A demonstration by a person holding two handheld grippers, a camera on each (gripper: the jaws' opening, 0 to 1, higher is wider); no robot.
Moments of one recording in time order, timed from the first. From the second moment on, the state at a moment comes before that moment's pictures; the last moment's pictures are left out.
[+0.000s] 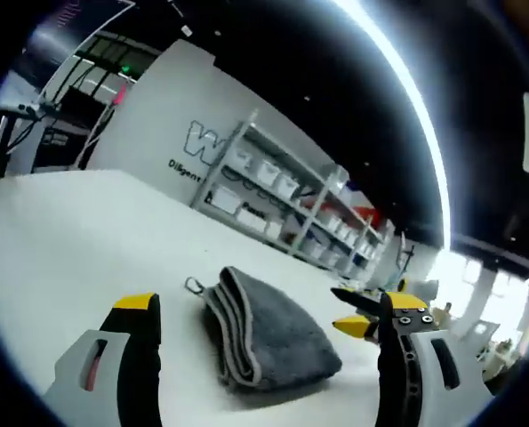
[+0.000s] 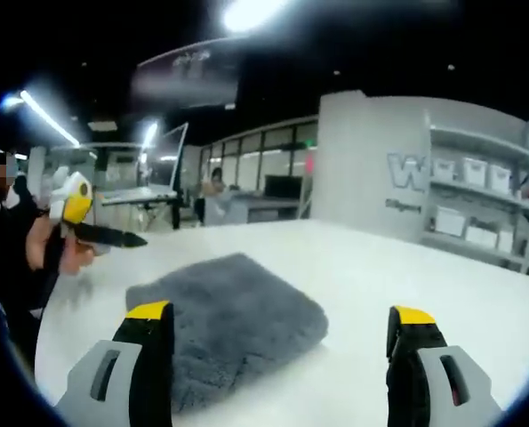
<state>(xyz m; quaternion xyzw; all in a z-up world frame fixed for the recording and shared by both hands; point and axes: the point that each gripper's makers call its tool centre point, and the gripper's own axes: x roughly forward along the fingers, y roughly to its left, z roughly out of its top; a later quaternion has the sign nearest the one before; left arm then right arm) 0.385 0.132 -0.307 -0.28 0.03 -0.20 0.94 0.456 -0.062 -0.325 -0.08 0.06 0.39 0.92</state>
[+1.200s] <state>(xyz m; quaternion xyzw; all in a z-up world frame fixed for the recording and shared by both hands) 0.351 0.068 -0.329 -0.49 0.12 -0.25 0.83 0.452 -0.059 -0.320 -0.08 0.05 0.39 0.91</state>
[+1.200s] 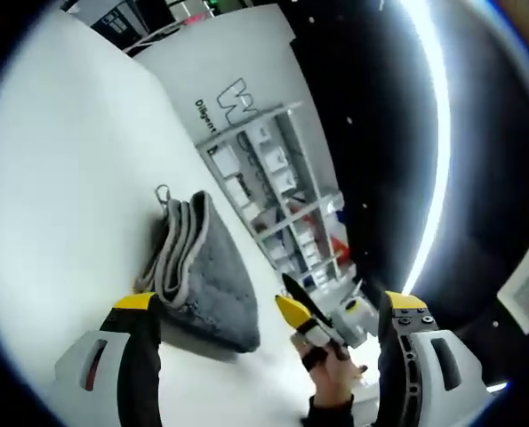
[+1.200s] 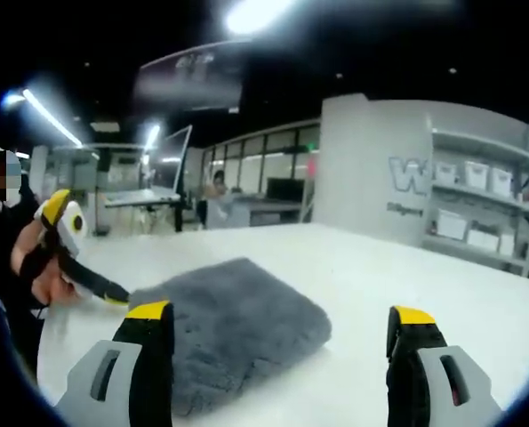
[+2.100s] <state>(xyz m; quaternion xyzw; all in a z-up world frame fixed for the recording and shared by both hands) 0.366 0.054 -0.338 -0.45 0.11 -0.26 0.85 0.451 -0.058 -0.320 -0.08 0.05 0.40 0.91</state>
